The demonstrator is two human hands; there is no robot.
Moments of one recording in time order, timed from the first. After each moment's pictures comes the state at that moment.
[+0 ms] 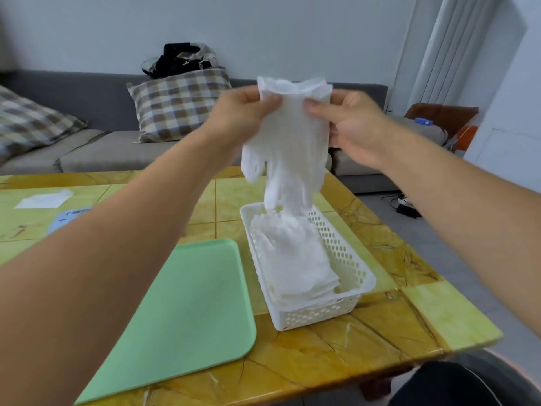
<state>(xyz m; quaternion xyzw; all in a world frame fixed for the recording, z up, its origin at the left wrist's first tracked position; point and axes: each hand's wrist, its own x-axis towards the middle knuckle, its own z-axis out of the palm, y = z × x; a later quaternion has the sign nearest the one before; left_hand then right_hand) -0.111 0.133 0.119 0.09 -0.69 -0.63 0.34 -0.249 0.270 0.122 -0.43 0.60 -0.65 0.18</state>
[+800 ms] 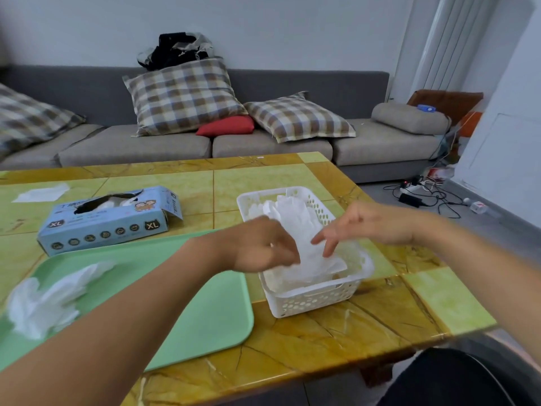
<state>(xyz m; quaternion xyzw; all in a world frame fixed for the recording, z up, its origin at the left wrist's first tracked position) -0.074 0.173 -0.008 0.01 -0.96 -0.26 -0.04 -0.251 0.354 0.012 -0.56 0.74 -0.20 0.31</state>
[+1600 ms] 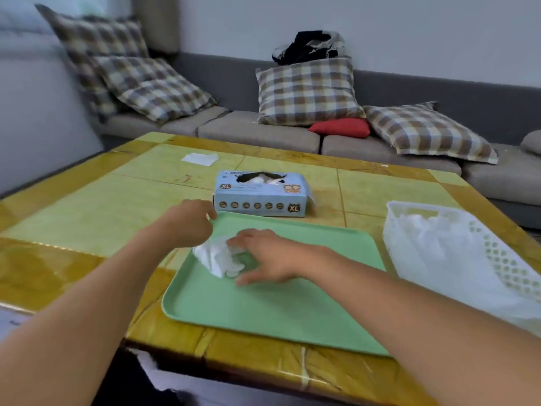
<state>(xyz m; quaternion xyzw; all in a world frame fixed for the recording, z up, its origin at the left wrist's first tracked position) 0.183 -0.030 -0.050 0.50 -0.85 -0.16 0.06 0.015 0.080 -0.074 -0.76 0.62 -0.01 0.17</state>
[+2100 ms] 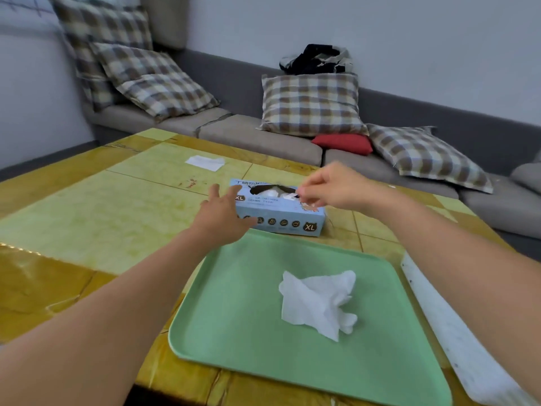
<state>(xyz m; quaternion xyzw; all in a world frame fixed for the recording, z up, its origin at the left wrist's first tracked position) 0.152 -0.071 -0.065 0.49 -0.82 -0.23 0.18 -0.056 0.022 0.030 -0.60 0.75 -0.19 0.20</state>
